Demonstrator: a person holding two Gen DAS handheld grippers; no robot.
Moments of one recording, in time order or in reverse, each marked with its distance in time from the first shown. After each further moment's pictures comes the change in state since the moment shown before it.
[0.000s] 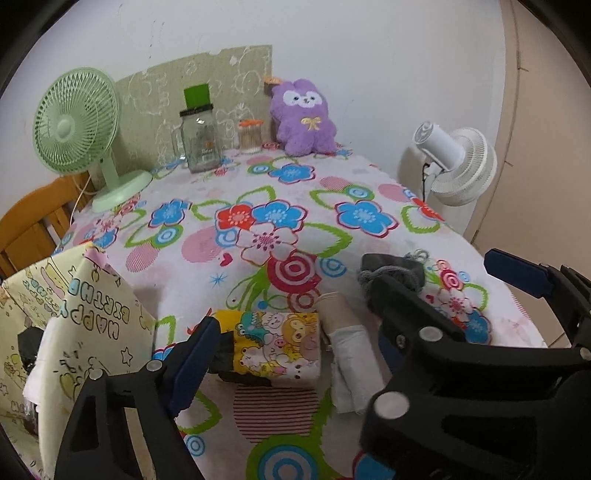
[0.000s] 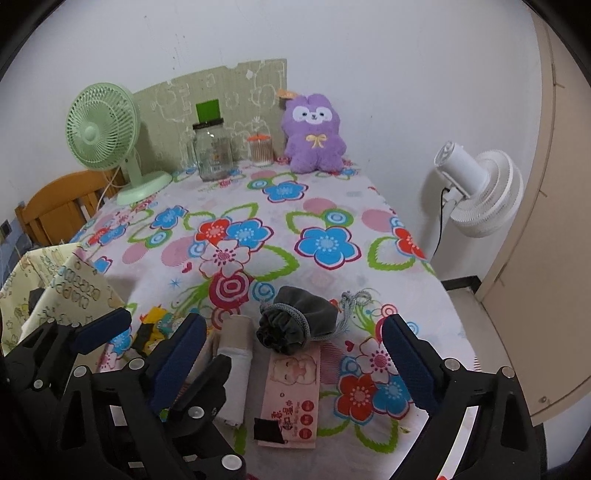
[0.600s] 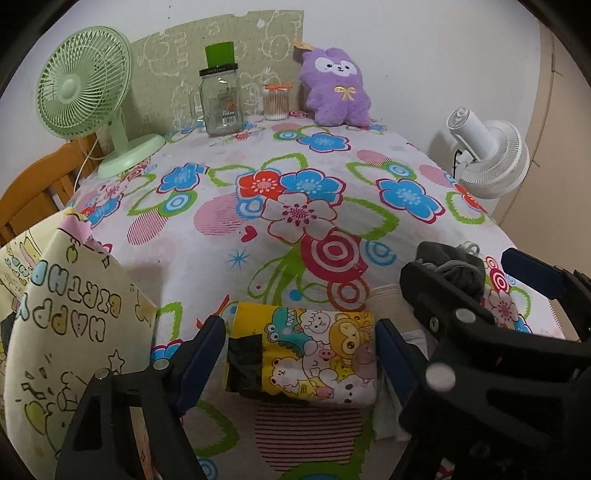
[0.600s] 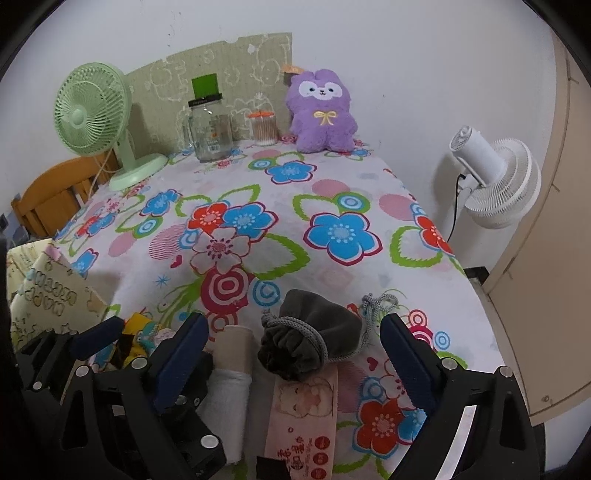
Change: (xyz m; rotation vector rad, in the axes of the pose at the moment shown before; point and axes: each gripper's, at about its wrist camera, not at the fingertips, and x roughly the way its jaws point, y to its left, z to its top) left arm 0.038 0.022 0.002 -0.067 0.101 0.043; right arm 0.043 0.007 0.007 -0.005 0.072 0.006
